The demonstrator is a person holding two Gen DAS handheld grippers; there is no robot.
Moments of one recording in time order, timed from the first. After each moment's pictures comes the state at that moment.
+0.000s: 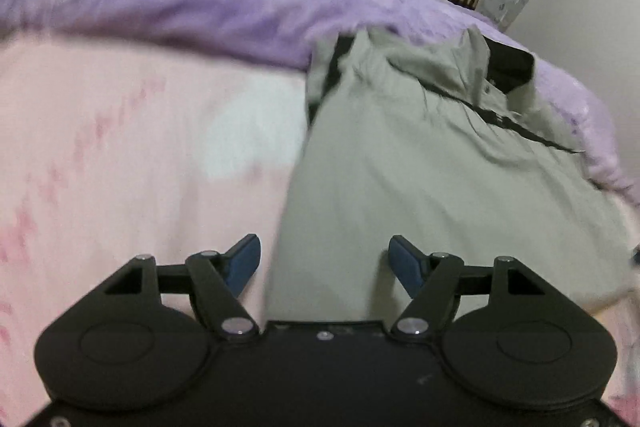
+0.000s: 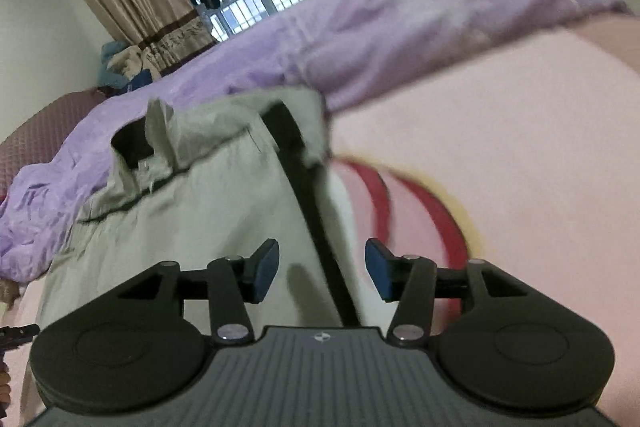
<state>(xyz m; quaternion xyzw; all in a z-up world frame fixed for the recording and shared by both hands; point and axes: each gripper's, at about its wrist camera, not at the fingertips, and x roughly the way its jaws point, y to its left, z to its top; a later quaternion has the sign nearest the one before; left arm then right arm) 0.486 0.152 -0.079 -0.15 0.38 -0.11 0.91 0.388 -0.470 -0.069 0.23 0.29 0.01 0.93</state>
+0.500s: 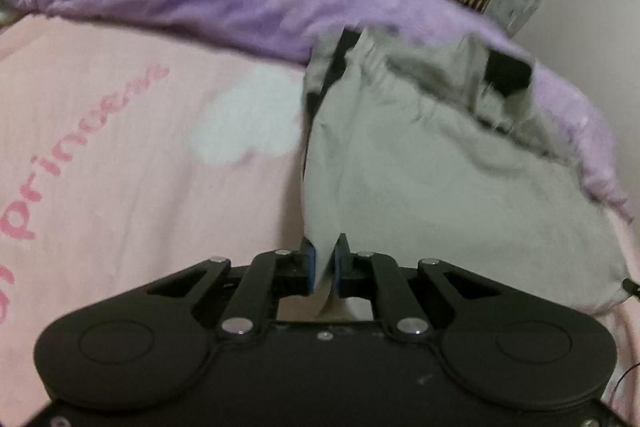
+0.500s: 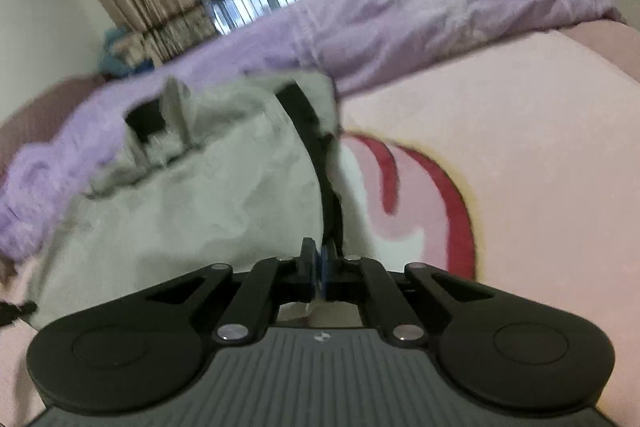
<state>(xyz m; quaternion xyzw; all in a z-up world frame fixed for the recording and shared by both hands) 0.483 0.141 -0.073 -0.15 0.40 -0.09 0.90 0.369 -0.442 -0.064 0.20 0.31 0.00 0.93</state>
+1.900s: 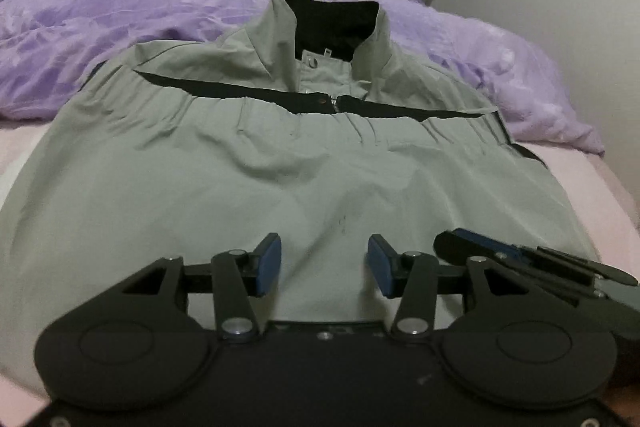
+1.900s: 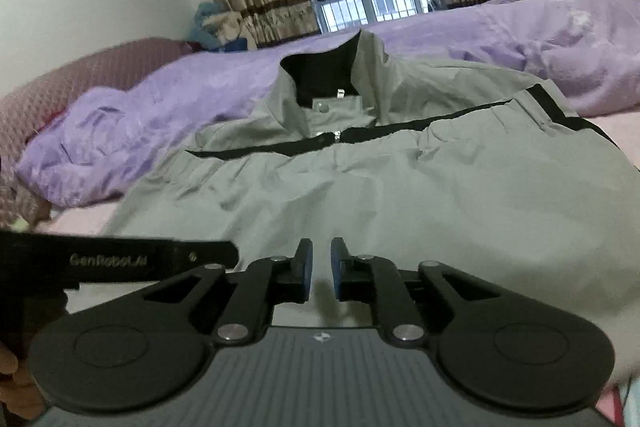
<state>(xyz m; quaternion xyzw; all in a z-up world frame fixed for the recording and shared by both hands) 0.520 -0.066 -0.059 -0.05 0.35 -0.18 0.92 0.437 -0.236 -0.064 0.11 0.25 0.10 0.96</state>
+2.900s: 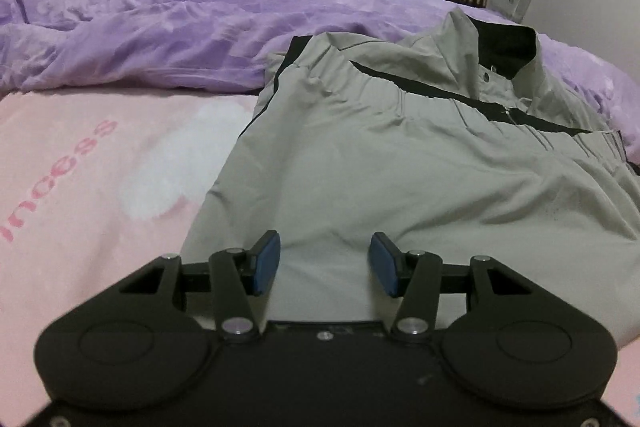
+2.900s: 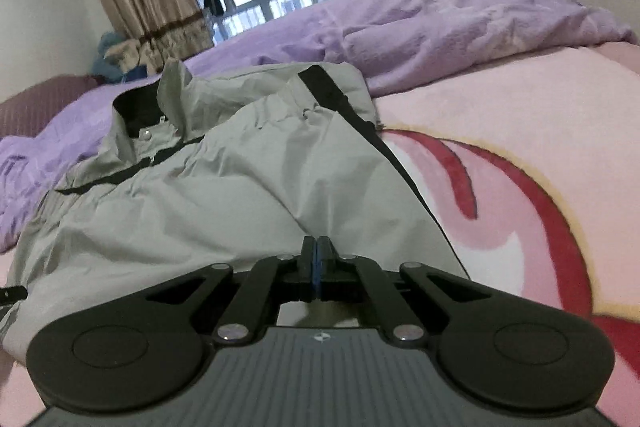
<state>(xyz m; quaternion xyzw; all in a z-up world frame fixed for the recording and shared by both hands) 0.505 0.066 -0.089 -0.05 0.33 -0.05 0.94 0.410 -0.380 -0.096 0.17 0.25 -0.03 0.95</state>
